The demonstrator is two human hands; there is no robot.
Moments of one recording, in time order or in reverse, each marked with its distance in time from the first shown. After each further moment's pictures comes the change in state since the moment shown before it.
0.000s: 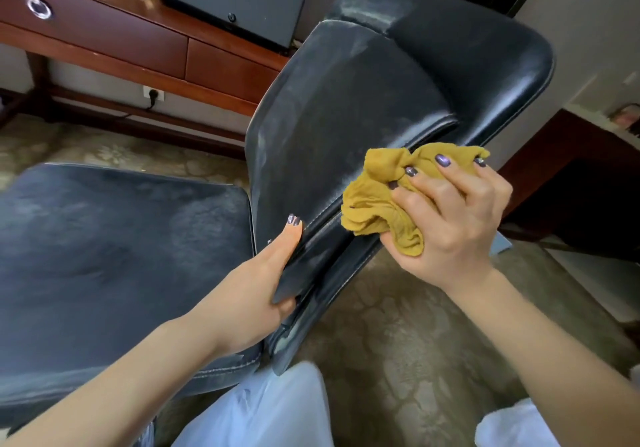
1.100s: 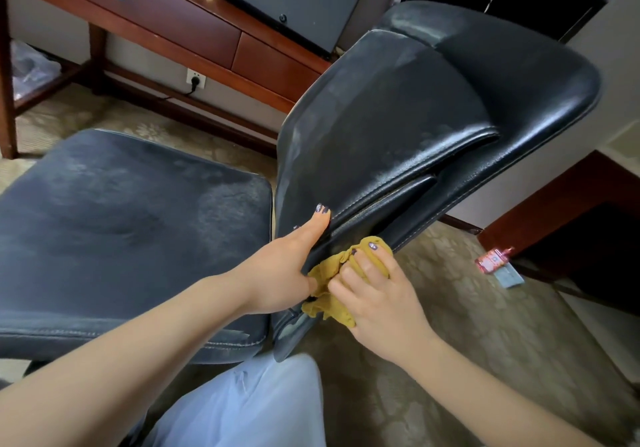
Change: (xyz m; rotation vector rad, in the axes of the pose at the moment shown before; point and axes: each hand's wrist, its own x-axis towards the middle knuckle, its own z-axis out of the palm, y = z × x) left_hand -0.001 0.014 -0.005 -0.125 -0.071 -0.111; right_hand -0.060 -0.080 -0.008 0.092 -0.757 -0.305
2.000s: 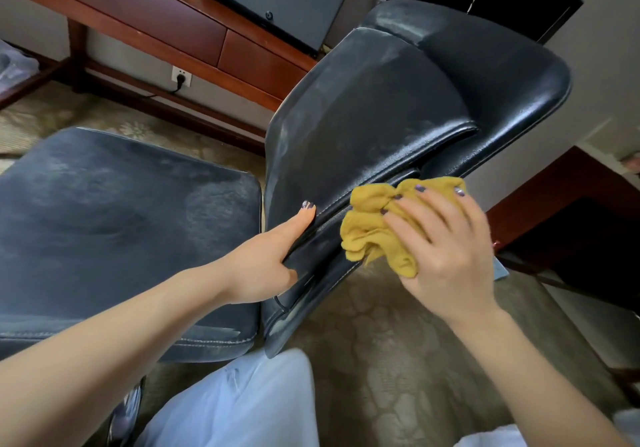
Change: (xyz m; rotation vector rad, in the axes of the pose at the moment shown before) left_hand -0.003 -0.003 -0.007 -0.036 -0.040 -0.014; right_hand -0.001 0.065 -0.048 -0.014 0.439 0.237
